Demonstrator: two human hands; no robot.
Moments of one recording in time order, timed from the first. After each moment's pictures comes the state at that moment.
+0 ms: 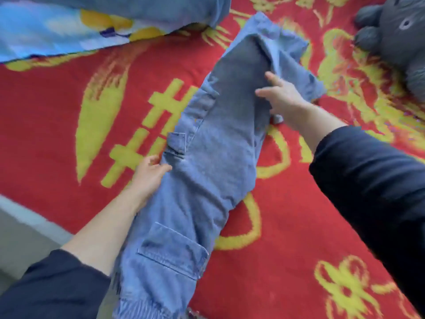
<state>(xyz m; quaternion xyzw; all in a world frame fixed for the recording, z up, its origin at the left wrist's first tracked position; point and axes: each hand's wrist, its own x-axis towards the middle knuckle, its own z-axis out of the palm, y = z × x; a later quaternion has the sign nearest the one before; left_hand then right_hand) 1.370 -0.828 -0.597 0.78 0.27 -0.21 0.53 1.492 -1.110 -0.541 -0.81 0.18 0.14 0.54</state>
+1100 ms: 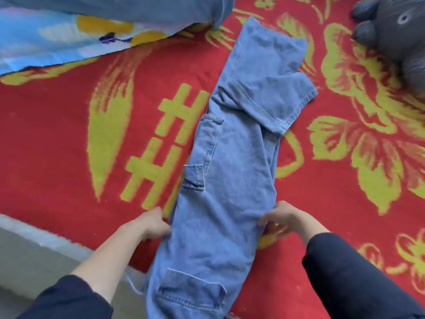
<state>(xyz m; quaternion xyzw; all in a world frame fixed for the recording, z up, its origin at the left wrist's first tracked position) 1.344 -0.738 -0.630 0.81 0.08 -0.56 0.13 1.307 -1.065 -0.622 -0.70 0.37 0.52 0.32</state>
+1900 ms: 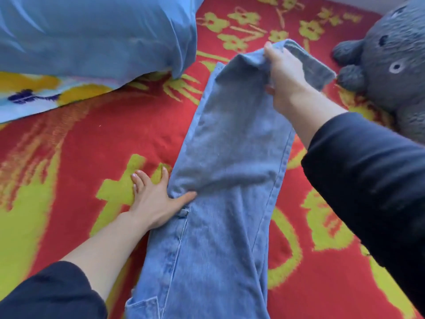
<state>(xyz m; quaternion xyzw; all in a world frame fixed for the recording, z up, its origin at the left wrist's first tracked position) 1.602 -0.885 -0.677 0.93 -0.01 -0.34 0.17 1.735 -1.154 -0.558 -0.72 0.29 -0.10 0.63</state>
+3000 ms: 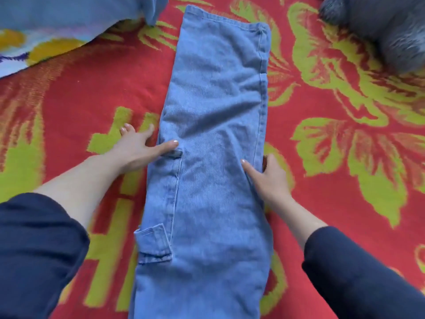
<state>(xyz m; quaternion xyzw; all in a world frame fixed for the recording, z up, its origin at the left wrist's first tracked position) 1.601 -0.855 -0.666 0.92 -0.08 -0.35 0.17 1.438 -1.105 -0.675 -0.83 0.38 0.05 0.41</state>
